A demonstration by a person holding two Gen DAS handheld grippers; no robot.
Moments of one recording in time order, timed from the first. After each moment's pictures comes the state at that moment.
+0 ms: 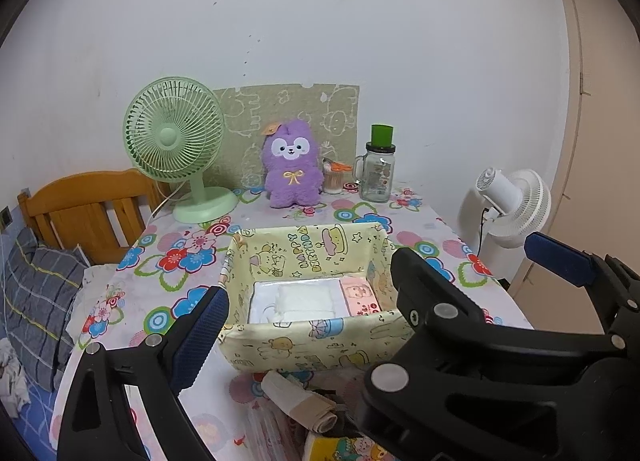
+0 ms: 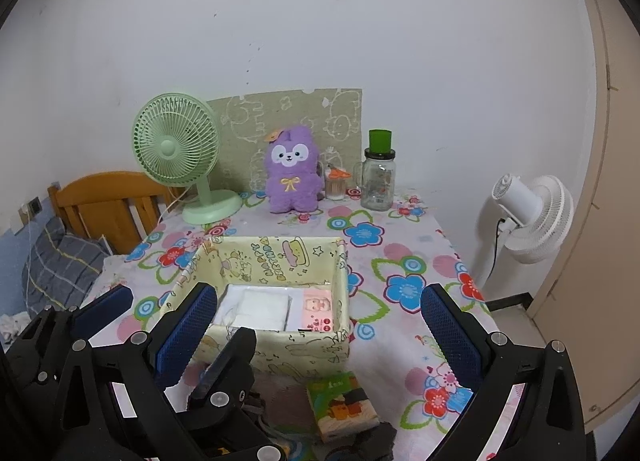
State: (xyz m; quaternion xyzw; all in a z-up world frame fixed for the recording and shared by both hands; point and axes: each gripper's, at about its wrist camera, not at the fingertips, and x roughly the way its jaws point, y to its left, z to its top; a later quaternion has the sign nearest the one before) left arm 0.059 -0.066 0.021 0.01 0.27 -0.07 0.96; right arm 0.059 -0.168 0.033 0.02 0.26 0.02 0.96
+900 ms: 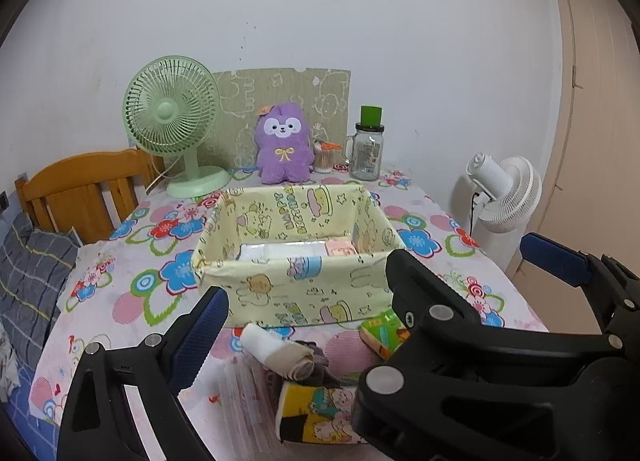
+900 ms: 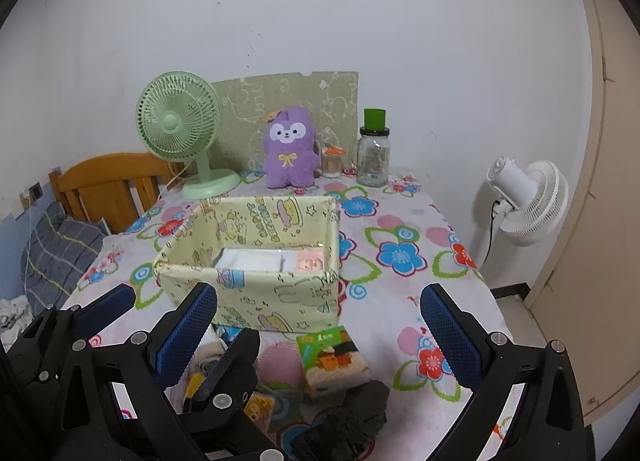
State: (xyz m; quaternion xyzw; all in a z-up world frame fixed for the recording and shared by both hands) left arm 0.026 -0.076 -0.015 0.00 0.28 -0.08 0.96; right arm 0.024 -0.177 -0.004 0.02 0.28 0.02 0.96
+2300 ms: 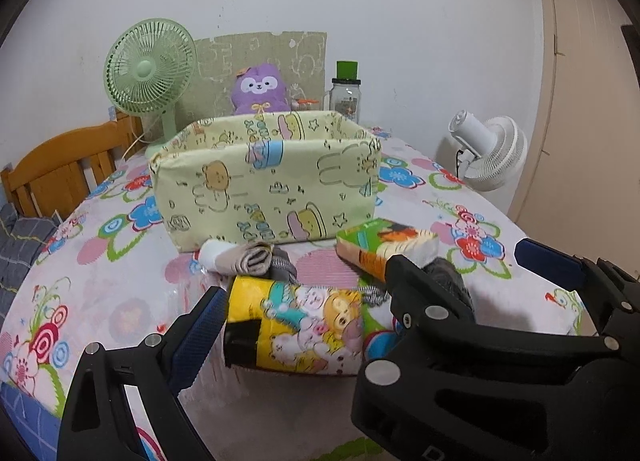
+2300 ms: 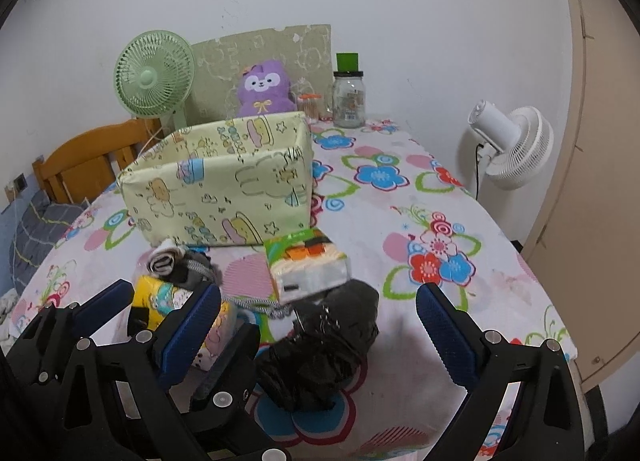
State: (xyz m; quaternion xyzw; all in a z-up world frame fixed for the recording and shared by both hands) left arm 0.000 -0.091 -0.092 0.02 0.30 -0.11 0.95; right arm -0.007 -0.190 -0.087 0.04 0.32 -0.01 0.95
